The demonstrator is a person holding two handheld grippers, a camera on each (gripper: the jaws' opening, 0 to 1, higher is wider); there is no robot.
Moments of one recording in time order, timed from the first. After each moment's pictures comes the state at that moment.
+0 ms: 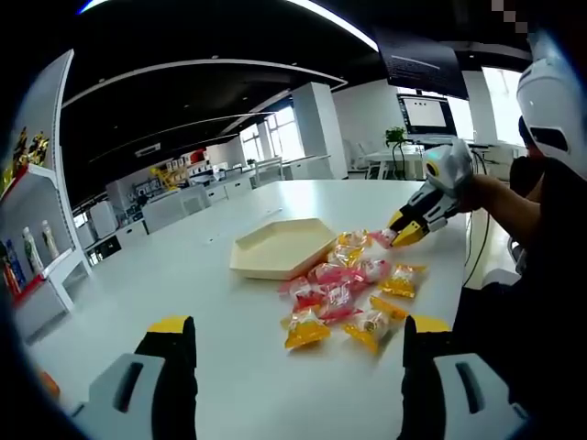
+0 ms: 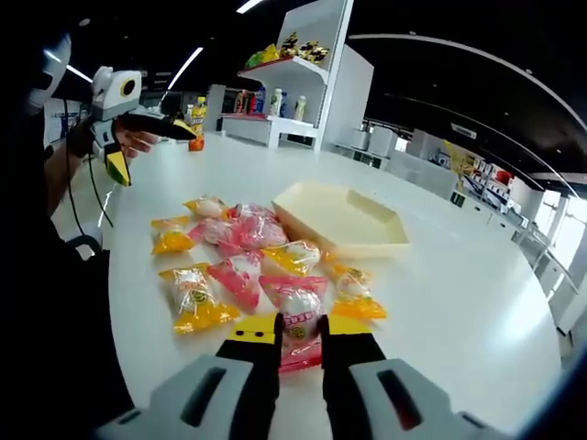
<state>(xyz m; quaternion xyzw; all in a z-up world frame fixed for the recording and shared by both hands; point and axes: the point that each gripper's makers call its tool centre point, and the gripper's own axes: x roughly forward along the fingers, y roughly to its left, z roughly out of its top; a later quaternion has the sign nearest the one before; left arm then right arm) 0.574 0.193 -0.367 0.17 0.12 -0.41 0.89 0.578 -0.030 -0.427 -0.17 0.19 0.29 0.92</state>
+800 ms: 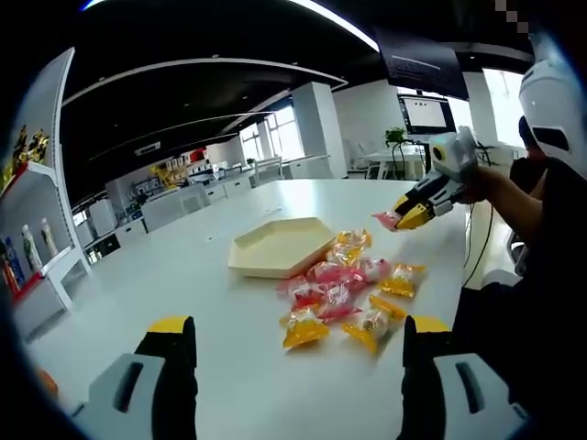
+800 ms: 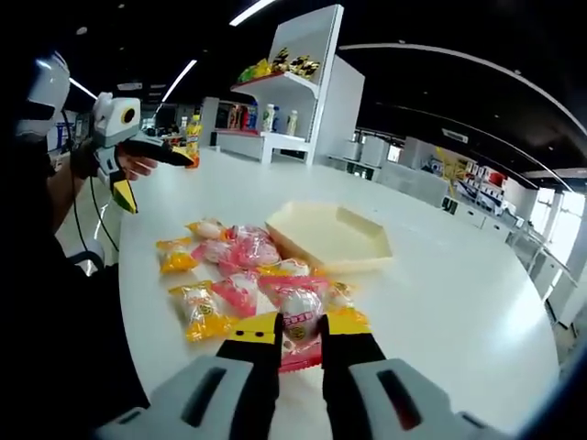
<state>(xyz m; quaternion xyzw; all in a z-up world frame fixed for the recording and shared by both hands) 0.574 0.192 -0.370 0.16 0.12 -0.41 0.89 0.571 -0.042 -0.400 -0.16 0.16 0.28 0.93</state>
